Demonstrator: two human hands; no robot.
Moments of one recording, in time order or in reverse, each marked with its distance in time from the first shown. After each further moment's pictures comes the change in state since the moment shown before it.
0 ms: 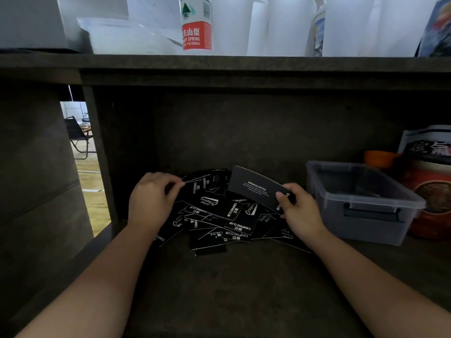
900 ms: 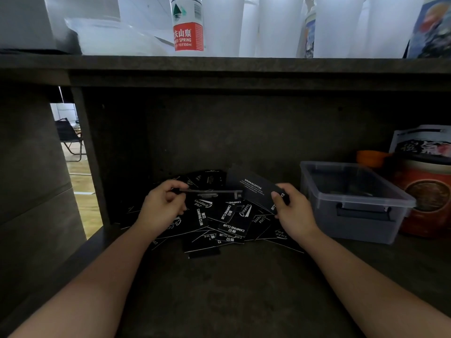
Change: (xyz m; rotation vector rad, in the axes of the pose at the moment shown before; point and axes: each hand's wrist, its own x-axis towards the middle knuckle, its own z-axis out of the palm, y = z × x) left_hand -0.005 0.018 0.015 -0.653 -0.379 -0.497; right_hand 0.002 0.004 0.002 0.014 0.013 -0.005
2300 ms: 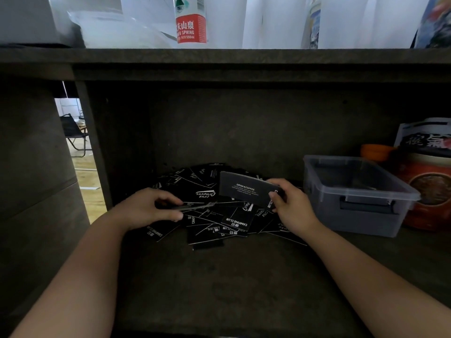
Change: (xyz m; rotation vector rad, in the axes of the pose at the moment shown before) left_hand 0.002 -0.005 -0.062 0.433 -0.468 -0.019; right_hand -0.003 -0.001 0.001 -0.070 -0.120 -0.096
